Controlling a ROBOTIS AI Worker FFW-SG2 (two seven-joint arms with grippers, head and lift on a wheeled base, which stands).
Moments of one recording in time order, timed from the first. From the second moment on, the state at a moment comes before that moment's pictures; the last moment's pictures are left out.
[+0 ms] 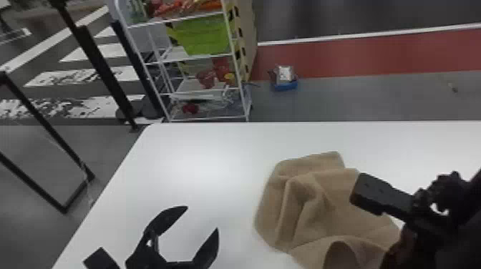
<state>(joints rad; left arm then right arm) 0.69 0.00 0.36 -2.01 0.09 -0.18 -0.72 -0.48 -0.57 1.01 -2.09 0.46 1.57 1.36</state>
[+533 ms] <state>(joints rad) 0.69 0.00 0.36 -2.00 0.09 -0.19 -0.72 -0.42 -0.56 0.81 -2.13 0.44 1.57 1.36</state>
